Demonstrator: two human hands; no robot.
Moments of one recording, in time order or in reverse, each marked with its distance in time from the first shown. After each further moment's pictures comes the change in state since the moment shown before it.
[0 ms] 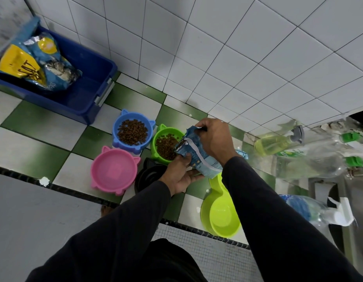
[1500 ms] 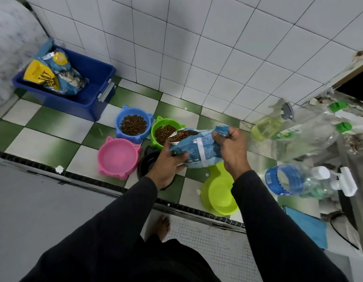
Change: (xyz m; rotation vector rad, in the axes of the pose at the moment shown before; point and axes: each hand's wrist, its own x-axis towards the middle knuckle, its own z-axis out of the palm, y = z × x) left_hand -0.066 -0.024 -0.018 0.409 -0.130 0.366; right_hand -0.113 0.063 -0.007 1.106 0.230 0.294
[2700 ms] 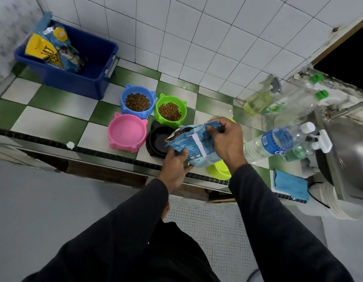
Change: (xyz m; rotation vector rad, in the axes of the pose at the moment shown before) left_hand -0.092 -0.052 -0.016 -0.210 0.129 -0.165; right_hand -0.114 0.008 0.027 -0.415 0.079 -0.190
